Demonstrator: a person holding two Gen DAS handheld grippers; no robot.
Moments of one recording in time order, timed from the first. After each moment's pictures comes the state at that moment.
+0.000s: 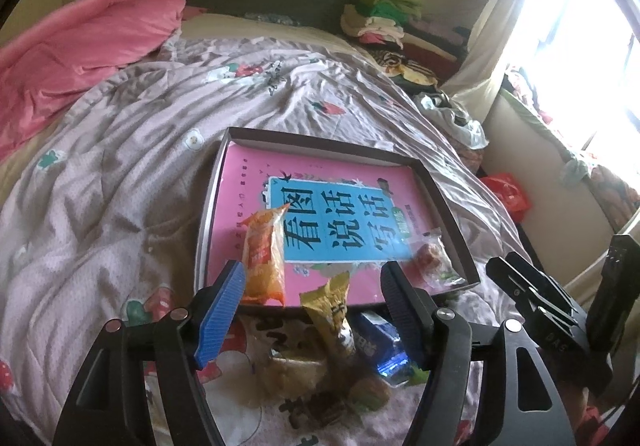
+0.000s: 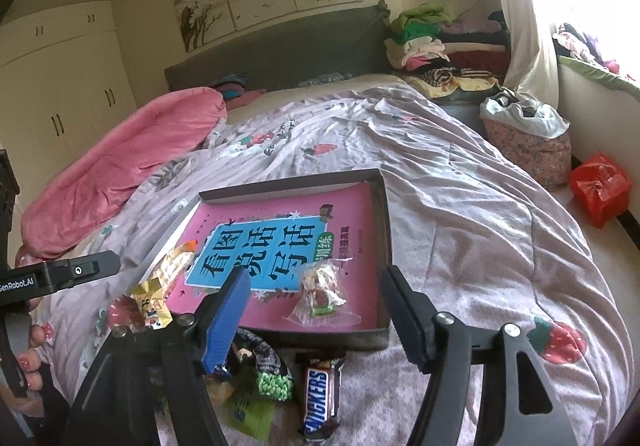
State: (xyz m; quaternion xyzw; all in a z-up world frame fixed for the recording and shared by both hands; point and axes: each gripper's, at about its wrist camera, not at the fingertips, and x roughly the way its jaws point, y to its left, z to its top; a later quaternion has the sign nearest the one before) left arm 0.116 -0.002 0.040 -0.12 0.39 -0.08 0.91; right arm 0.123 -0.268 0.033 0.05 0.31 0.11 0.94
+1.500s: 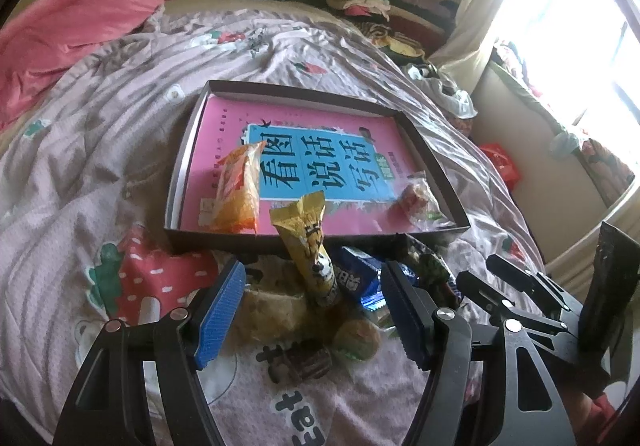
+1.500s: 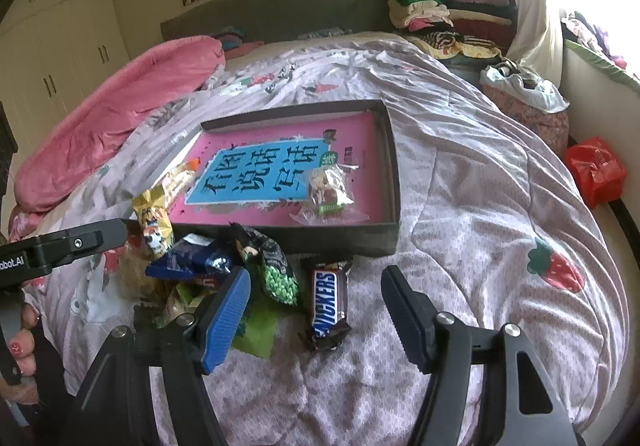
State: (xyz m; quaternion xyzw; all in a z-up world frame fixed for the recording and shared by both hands) left arm 0.090 -0.019 0.013 -0.11 0.43 -0.11 0.89; right arm 0.090 -0.255 0.000 0.01 0.39 0.11 0.91
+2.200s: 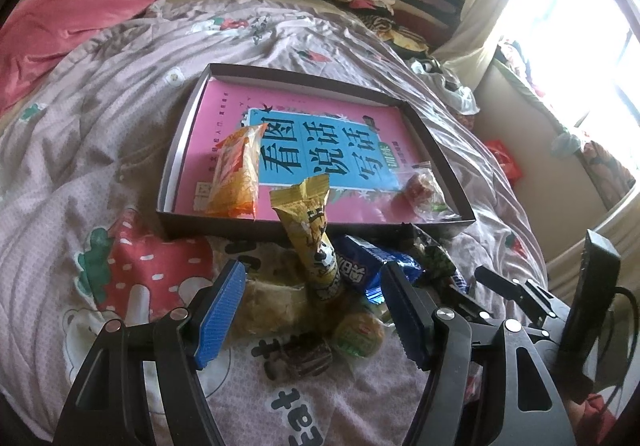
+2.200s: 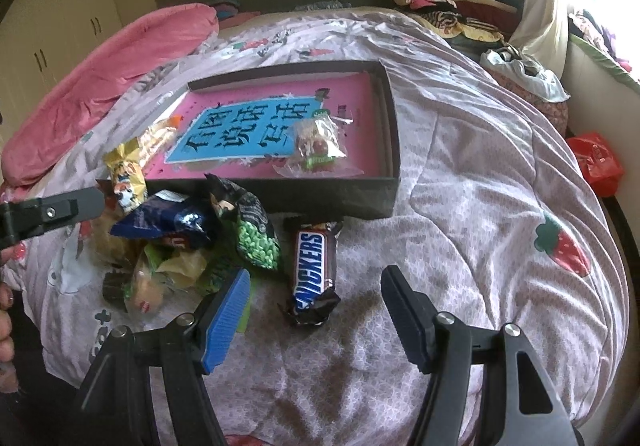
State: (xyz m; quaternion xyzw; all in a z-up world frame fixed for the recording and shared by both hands) left arm 0.093 -0.019 0.002 -0.12 0.45 -0.11 0.88; right arm 0.098 -0.253 -0.027 -0.02 0.44 0.10 0.89
